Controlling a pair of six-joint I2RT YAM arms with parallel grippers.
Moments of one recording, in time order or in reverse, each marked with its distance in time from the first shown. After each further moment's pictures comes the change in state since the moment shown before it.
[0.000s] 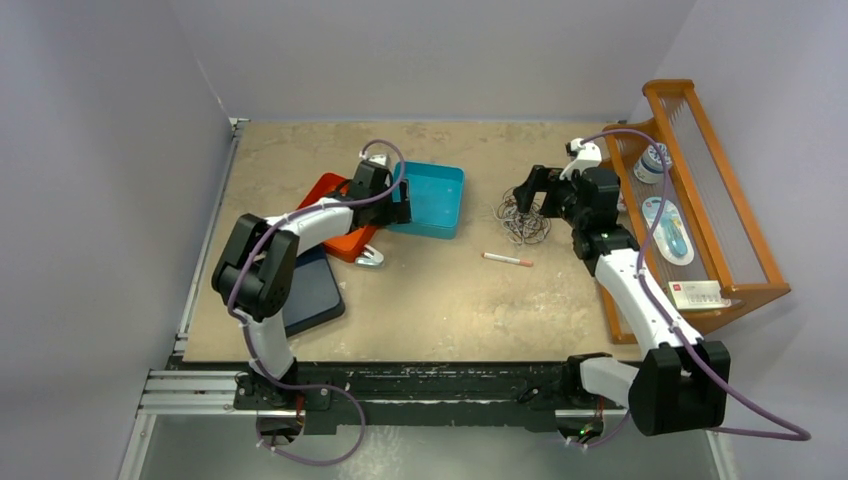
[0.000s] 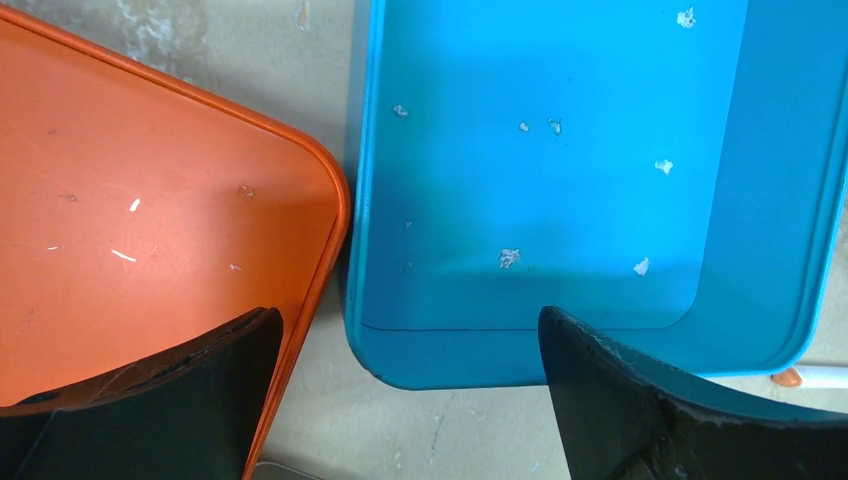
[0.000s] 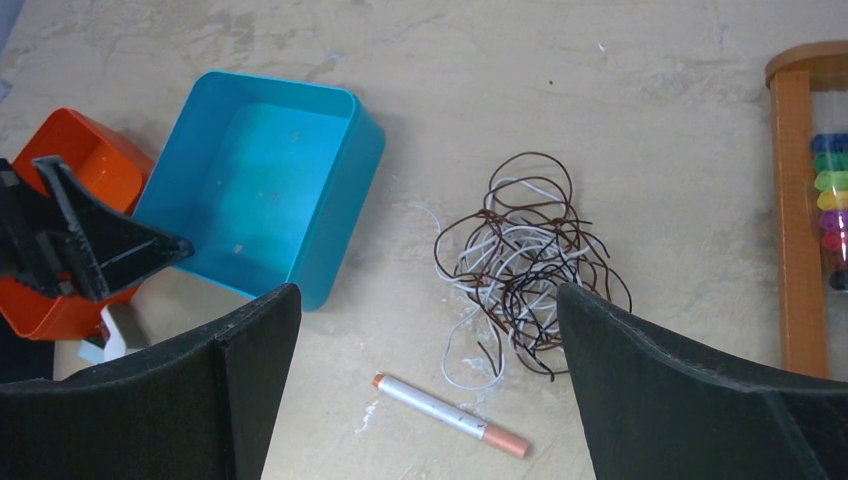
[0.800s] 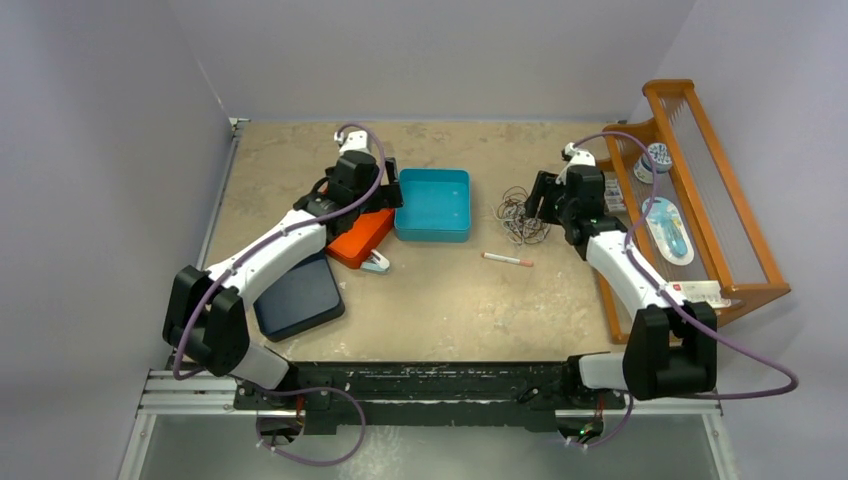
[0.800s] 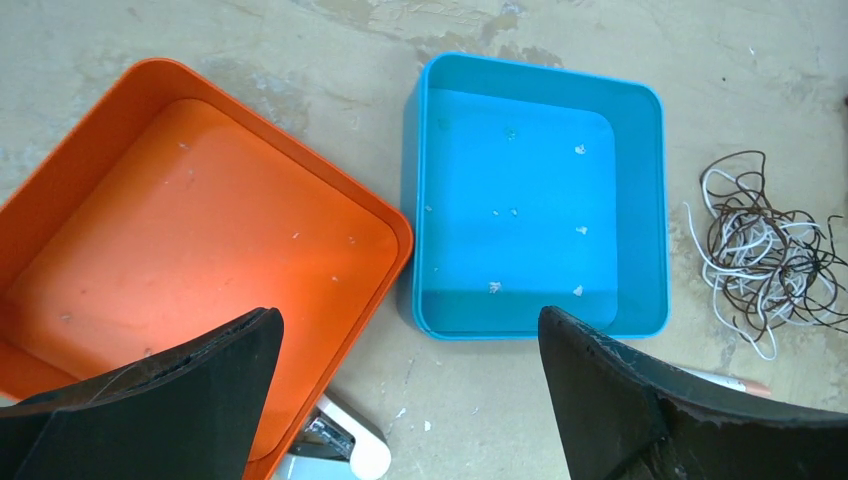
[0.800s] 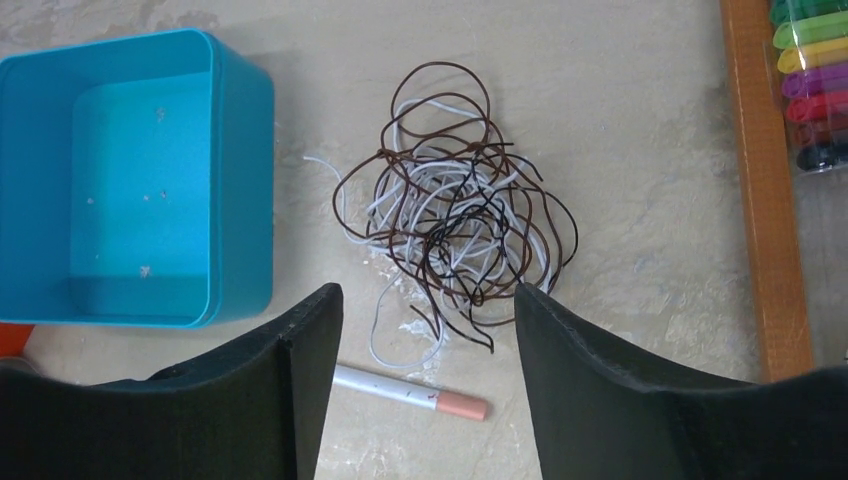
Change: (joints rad) left arm -0.074 -0.350 -0.034 -0.113 -0.205 -0.050; right arm 0.000 0.151 0.024 -0.103 0.166 0.047
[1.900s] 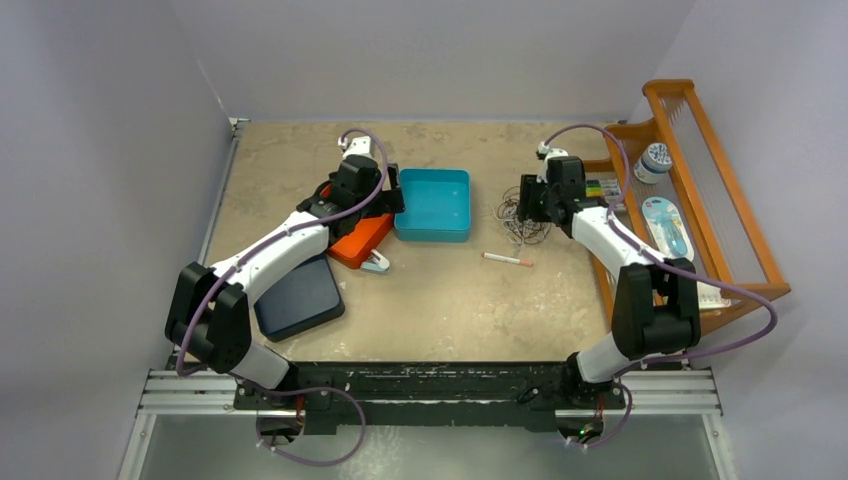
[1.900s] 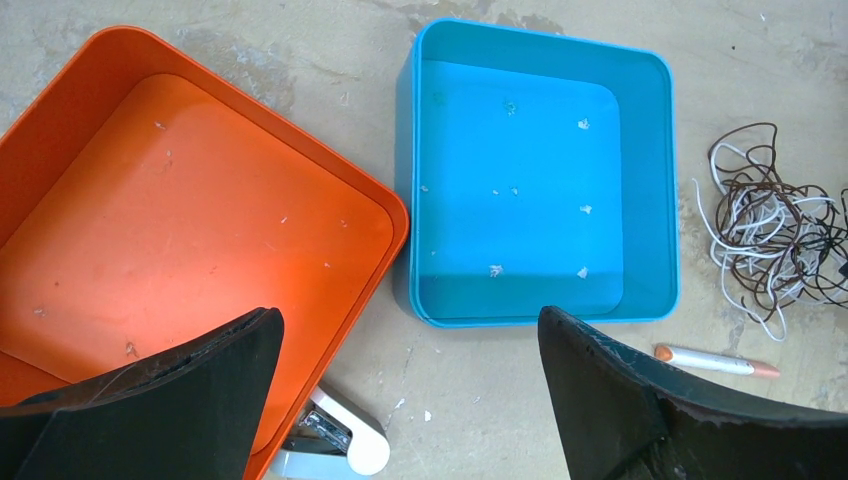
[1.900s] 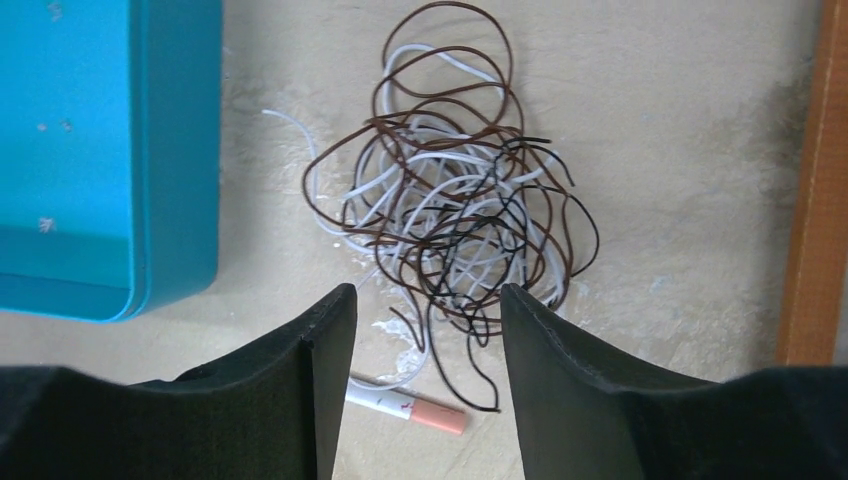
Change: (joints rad) left arm 0.000 0.003 -0.030 0.013 0.021 0.000; right arm 0.032 0.237 0.151 -0.107 -0.007 -0.128
